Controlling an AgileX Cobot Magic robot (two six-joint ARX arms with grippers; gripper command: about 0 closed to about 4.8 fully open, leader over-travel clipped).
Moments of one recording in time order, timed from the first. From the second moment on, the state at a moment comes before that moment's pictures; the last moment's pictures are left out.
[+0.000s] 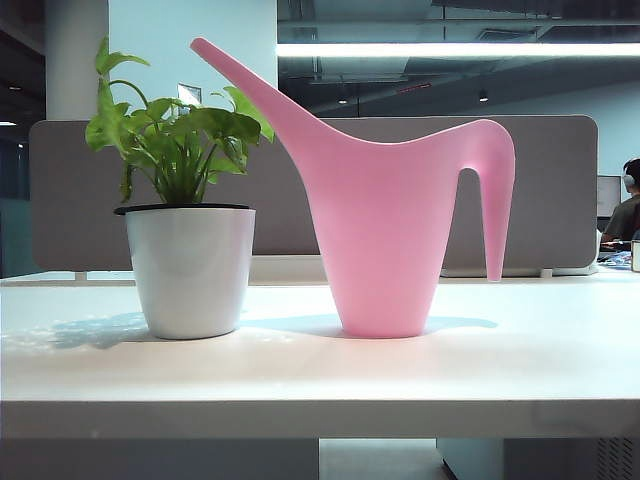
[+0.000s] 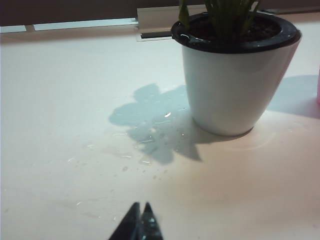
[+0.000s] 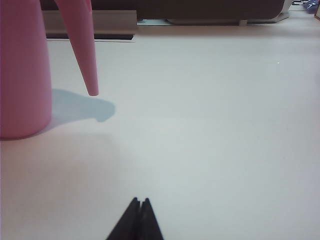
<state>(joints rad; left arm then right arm) -0.08 0.01 0.01 -0.17 0.09 0.05 0.00 0.00 0.01 -0.18 -0.07 -0.01</state>
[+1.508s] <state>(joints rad) -0.34 0.49 0.69 -0.34 0.24 -0.06 0.00 0.00 0.01 -0.18 -0.07 -0.01</state>
